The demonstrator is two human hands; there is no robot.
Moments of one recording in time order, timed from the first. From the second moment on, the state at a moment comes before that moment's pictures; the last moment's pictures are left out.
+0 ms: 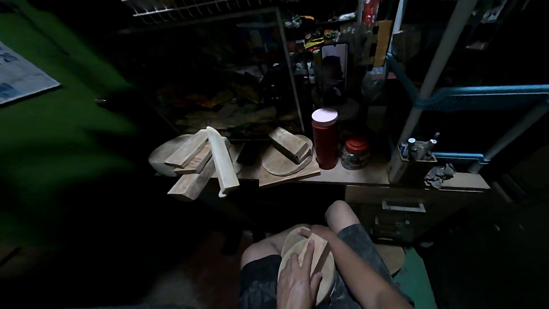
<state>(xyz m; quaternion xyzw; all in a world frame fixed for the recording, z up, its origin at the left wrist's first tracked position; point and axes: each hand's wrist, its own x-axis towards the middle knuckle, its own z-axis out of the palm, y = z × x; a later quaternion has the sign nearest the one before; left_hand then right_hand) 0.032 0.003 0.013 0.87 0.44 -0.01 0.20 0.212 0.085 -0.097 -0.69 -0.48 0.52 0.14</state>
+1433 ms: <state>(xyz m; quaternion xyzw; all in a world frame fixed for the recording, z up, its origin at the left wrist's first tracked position) -0.006 -0.018 0.010 0.87 0.45 0.00 0.21 0.212 0.094 -0.099 -0.72 -0.45 0.52 0.07</state>
